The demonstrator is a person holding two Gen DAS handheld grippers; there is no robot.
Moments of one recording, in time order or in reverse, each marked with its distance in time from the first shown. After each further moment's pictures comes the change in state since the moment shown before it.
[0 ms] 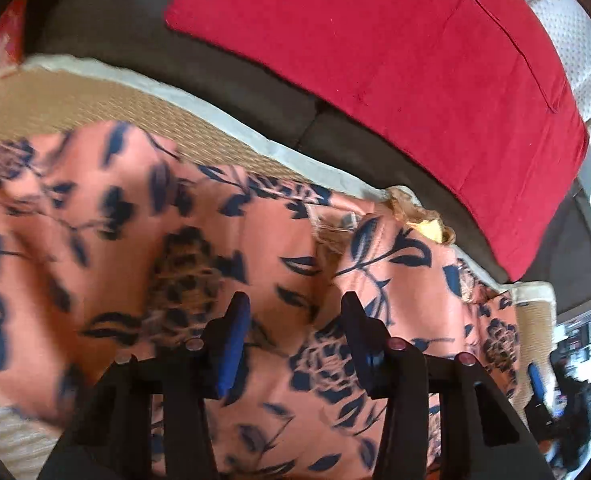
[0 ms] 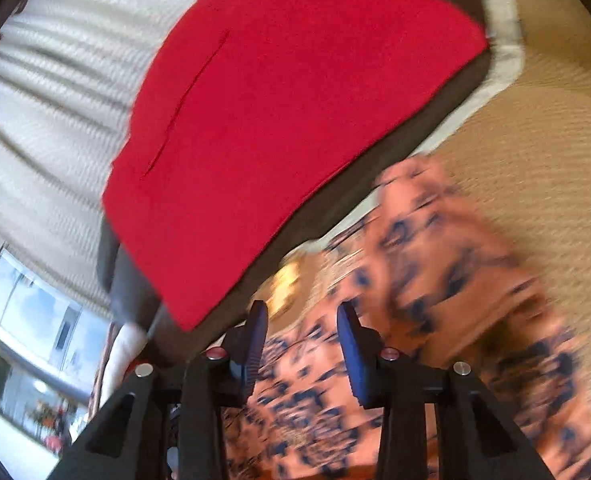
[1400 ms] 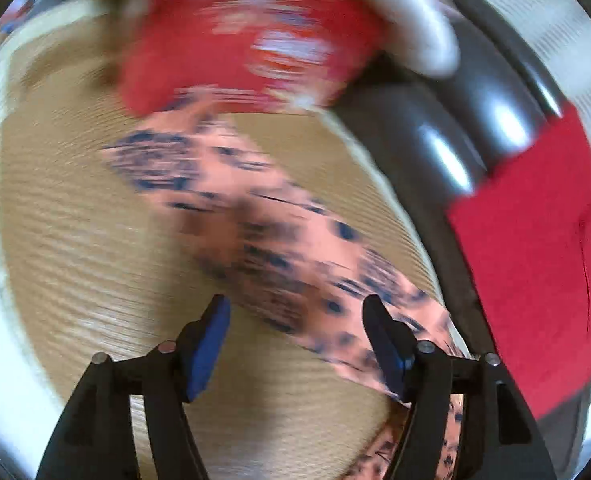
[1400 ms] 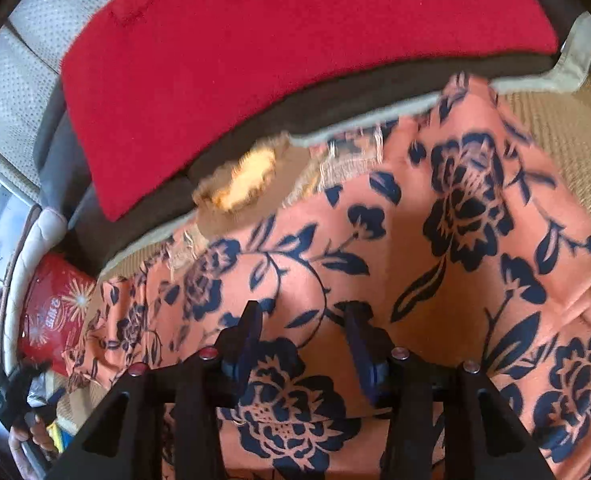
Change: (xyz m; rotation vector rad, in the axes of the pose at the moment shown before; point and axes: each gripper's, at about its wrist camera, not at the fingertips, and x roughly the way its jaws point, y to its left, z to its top) left arm -0.206 0.232 -0.016 -0.600 -0.281 0.253; right arm 0.082 0.045 -0.052 -0.323 0.287 -0.213
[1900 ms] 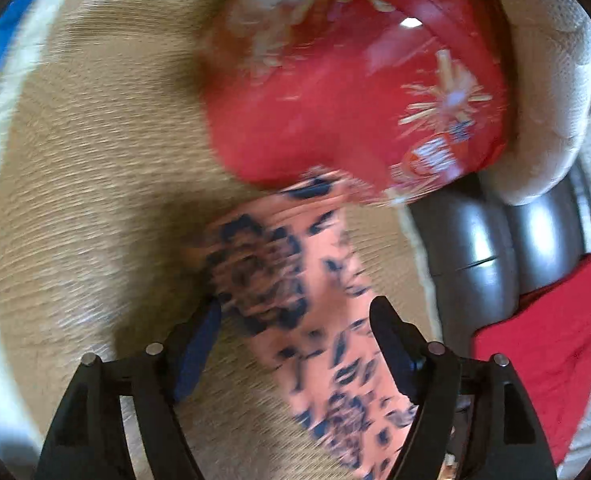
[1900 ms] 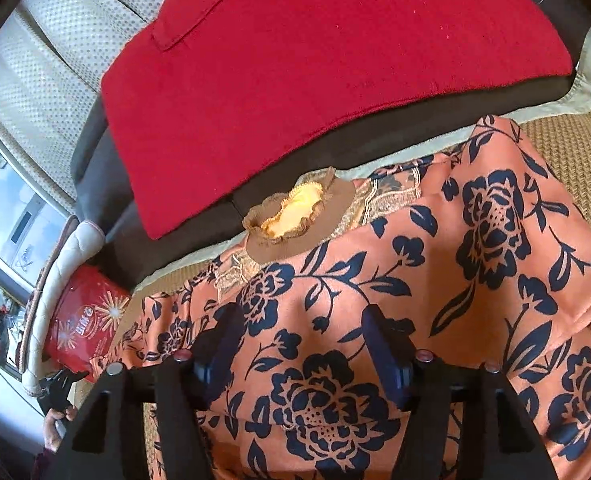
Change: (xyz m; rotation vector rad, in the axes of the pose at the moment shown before) left arm 0.047 0.069 0.058 -0.252 -0.145 -0.094; right arm -0.015 0.008 -0.003 -0.021 -0.109 0.101
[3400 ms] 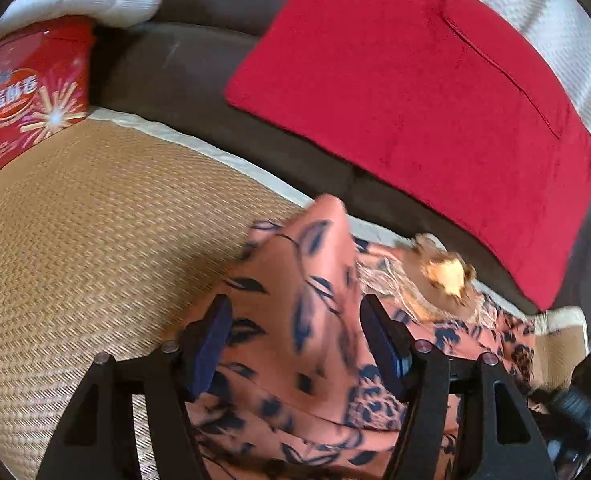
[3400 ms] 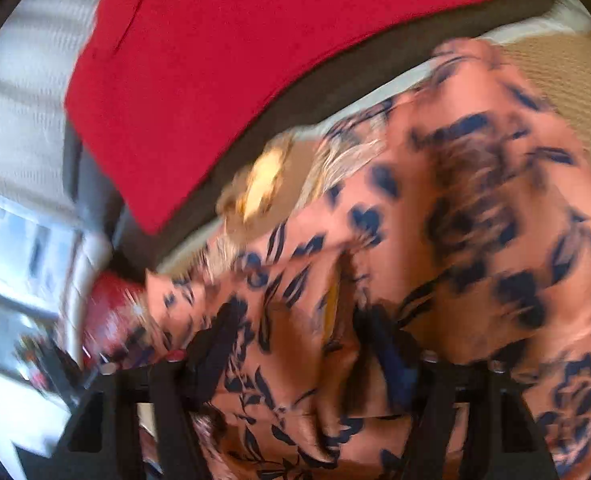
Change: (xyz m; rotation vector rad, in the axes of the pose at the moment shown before) left arm -0.009 -0.214 -0.291 0.846 0.169 -0.099; right arm 0.021 -0.034 0.019 0.129 0.232 0.066
